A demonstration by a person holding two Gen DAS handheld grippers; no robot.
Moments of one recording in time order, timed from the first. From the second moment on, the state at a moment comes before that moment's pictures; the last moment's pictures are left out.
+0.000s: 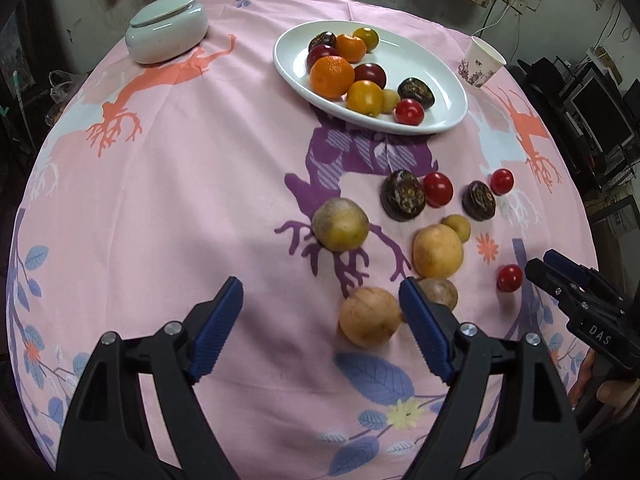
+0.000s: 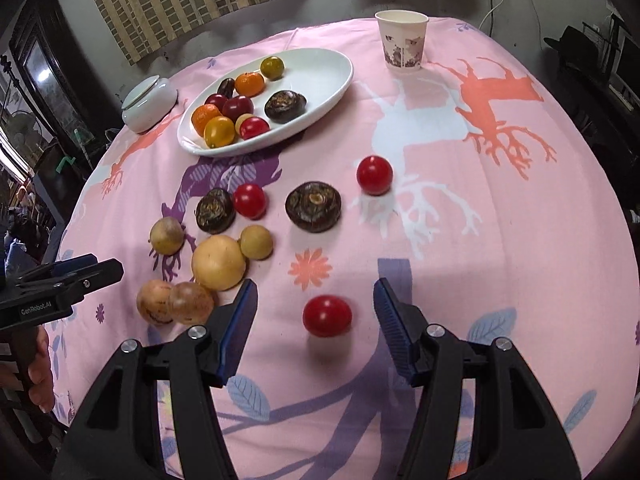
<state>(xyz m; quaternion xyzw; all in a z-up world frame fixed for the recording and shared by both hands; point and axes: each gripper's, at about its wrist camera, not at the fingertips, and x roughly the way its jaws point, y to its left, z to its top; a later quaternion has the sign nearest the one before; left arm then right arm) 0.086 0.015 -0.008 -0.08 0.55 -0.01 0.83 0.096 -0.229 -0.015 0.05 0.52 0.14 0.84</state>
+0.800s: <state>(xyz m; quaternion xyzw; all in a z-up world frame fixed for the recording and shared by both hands) 0.080 -0.022 -0.052 -0.04 0.59 -0.07 0.80 0.067 -0.232 -0.029 0.06 0.55 0.14 0.82</state>
